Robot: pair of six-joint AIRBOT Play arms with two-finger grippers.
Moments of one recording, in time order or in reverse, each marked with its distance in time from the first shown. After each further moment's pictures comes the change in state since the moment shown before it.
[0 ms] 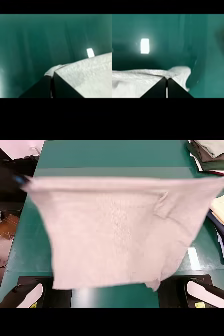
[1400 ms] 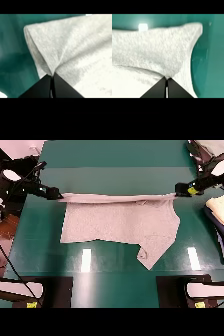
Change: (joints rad) left arm 0.000 -0.639 0.096 -0.018 0.178 0.315; right arm 0.173 -0.263 -0.362 -0.051 -0.527 -0.027
